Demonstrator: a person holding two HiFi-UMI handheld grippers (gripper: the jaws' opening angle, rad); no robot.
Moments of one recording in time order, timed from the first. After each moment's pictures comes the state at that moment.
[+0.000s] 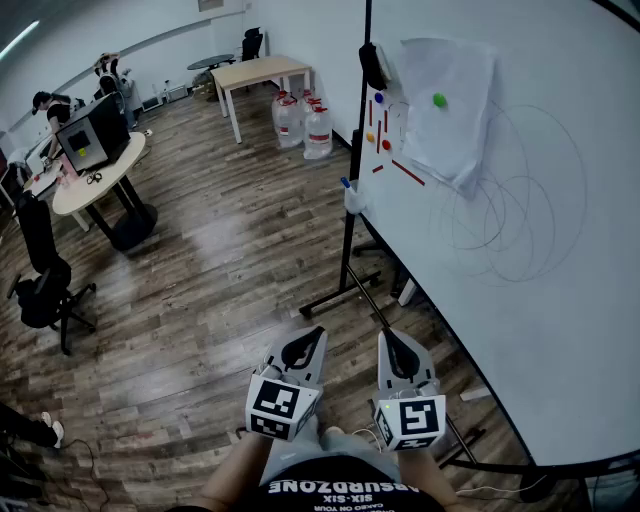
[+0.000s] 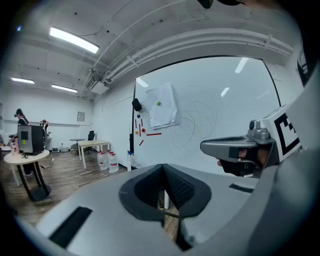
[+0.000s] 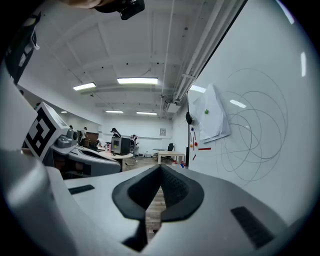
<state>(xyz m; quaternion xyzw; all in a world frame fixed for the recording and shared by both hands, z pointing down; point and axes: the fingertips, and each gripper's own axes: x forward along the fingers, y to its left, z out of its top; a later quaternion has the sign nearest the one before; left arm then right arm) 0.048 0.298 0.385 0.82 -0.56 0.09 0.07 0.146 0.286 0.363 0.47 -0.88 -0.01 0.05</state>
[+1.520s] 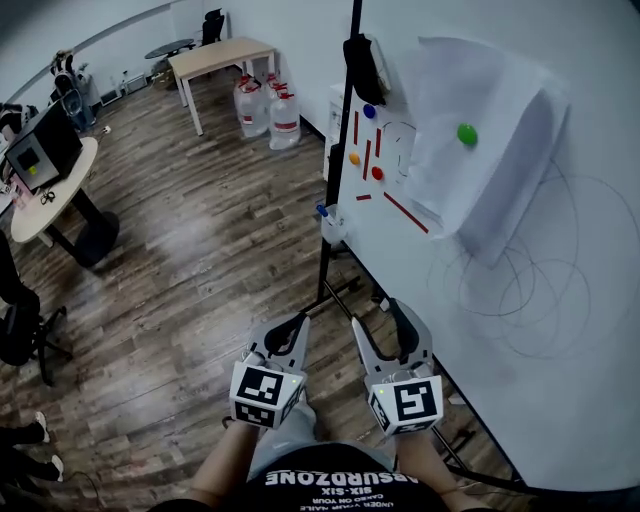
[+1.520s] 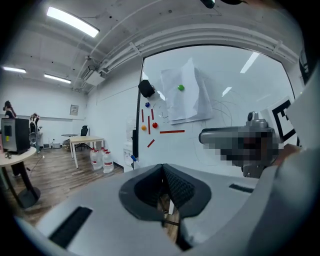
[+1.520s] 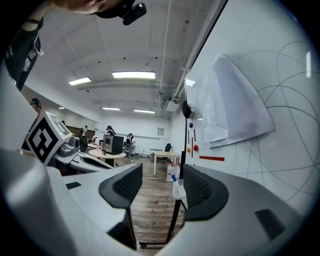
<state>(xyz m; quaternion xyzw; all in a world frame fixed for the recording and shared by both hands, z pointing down) 0.002 0.076 0.400 0.84 -0.52 0.10 0.09 0.102 0.067 0.352 0.48 -0.88 -0.02 0.05</state>
